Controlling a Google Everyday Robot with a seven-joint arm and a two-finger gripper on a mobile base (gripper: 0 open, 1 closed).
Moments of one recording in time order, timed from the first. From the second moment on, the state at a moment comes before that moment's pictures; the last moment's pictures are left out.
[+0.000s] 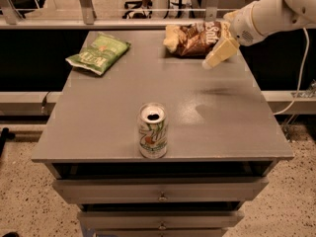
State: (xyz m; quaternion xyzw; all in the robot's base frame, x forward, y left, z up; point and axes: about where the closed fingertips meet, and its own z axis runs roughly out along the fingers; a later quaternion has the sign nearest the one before) arm 0.709 -0.196 0.926 -0.51 0.75 0.04 0.42
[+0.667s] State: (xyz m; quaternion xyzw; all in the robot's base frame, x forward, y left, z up) arm 0.778 -0.199 0.914 -0.46 0.75 0.06 0.48
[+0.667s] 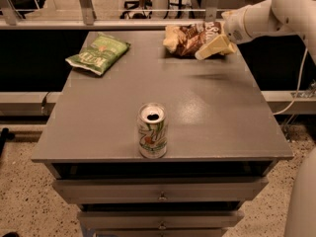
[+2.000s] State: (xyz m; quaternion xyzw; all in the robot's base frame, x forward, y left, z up) arm 0.821 -0.222 0.886 -0.42 0.77 0.04 0.48
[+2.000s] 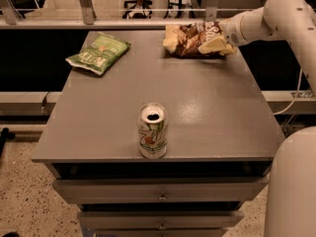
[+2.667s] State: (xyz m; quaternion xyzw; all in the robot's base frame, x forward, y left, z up) arm 0.804 -0.203 0.906 -0.46 0.76 0.01 0.47
